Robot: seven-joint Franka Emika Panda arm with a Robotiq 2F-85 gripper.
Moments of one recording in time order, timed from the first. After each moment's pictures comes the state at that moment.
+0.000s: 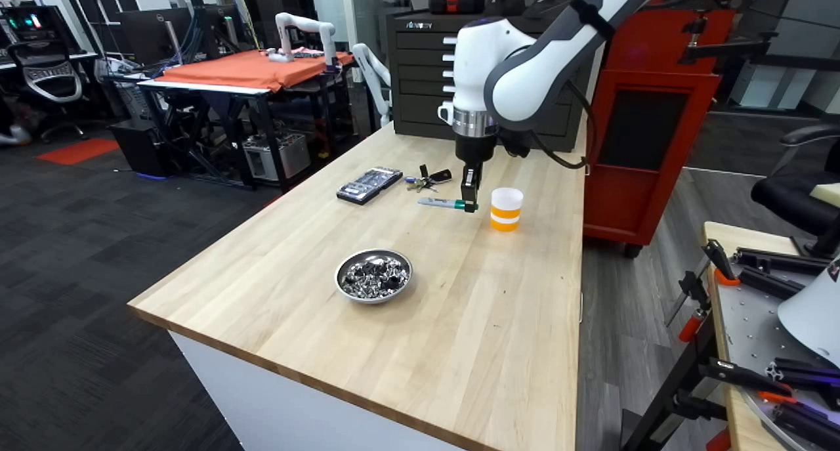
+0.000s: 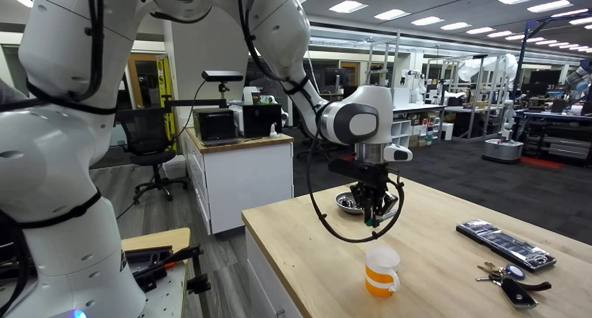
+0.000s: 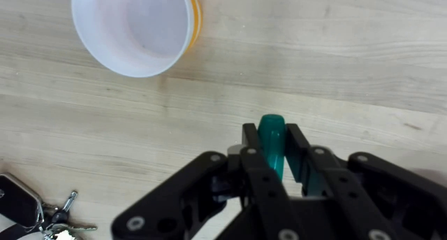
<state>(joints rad) -0.04 0.45 0.03 -2.02 -0.12 2.50 -0.17</state>
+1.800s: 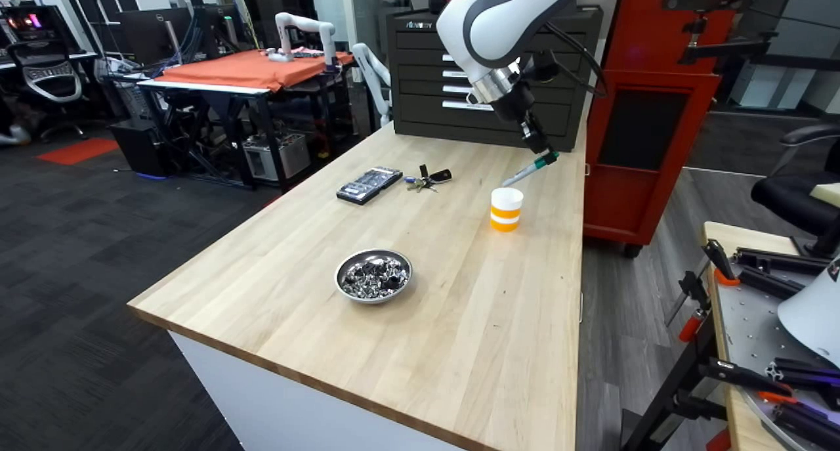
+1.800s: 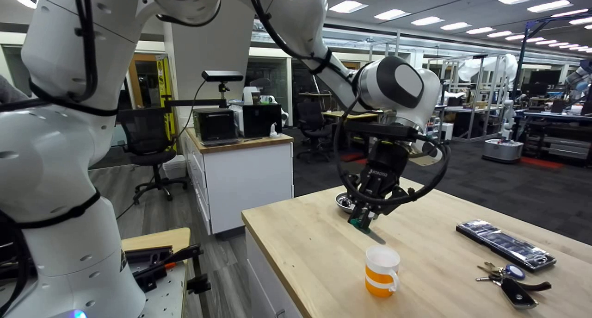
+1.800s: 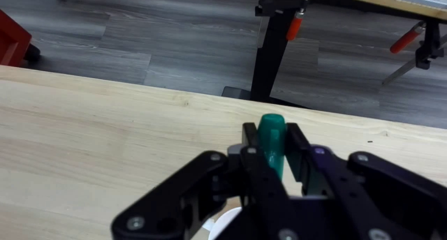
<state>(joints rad) -0.06 0.48 -0.05 -1.72 -0.26 1.58 -0.31</state>
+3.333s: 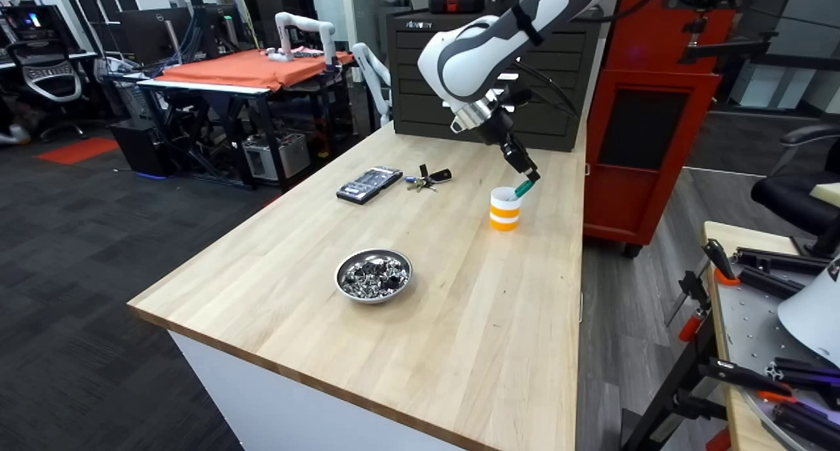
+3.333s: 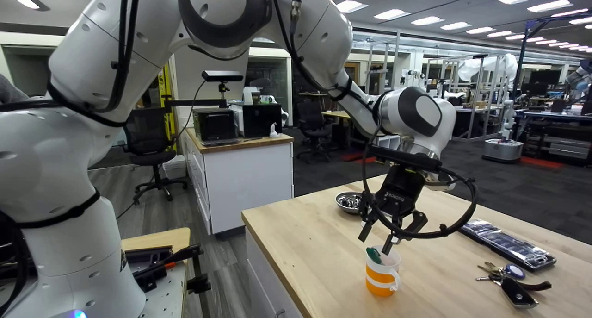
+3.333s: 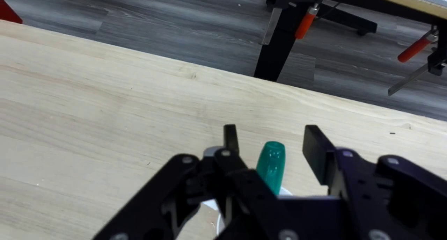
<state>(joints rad) -0.08 0.71 -0.05 -1.49 -0.27 1.51 -0.42</state>
